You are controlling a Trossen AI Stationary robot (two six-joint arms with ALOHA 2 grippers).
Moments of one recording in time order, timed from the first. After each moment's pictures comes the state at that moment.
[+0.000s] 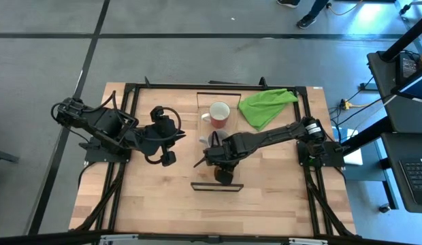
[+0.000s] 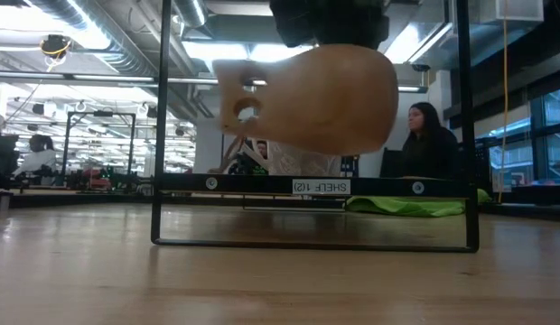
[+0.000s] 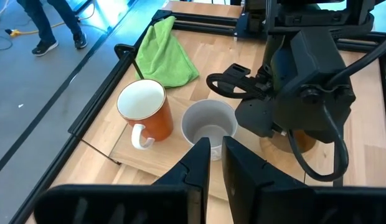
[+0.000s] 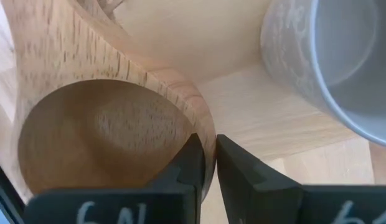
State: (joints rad) left arm -0.41 1.37 1.70 -1.14 -0.65 -0.47; right arm 0.21 2.02 1.81 -1.20 -0.01 0.55
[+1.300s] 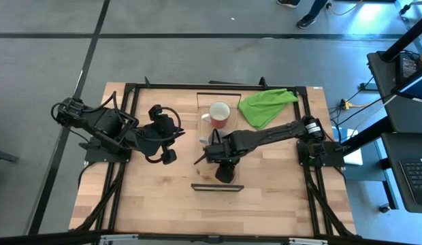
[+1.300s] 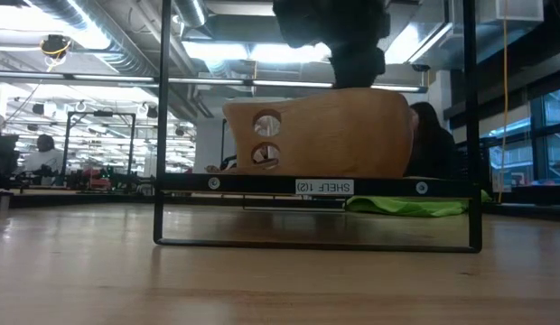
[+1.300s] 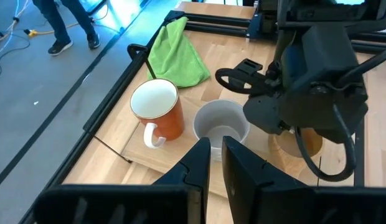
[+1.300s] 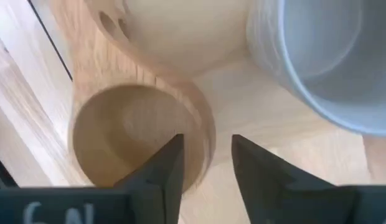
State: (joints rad) left arm -0.41 1.37 1.70 -1.16 -0.69 -0.49; right arm 0.20 2.03 1.83 -1.25 -0.02 0.57
